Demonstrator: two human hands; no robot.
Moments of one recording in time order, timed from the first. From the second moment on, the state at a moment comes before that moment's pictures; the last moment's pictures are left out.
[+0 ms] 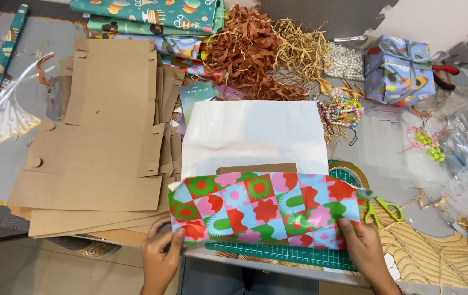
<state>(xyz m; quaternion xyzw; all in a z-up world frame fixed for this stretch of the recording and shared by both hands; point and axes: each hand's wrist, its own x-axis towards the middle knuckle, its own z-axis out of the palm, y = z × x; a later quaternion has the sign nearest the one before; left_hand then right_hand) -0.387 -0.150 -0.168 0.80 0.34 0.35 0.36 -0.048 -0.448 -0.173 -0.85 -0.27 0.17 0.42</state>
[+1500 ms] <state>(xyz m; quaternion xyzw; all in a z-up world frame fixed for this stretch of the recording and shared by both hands) -0.174 -0.071 -0.049 0.90 0.06 -0.10 0.42 -0.123 -0.331 -0.076 -0.75 -0.65 -0.11 0.08</state>
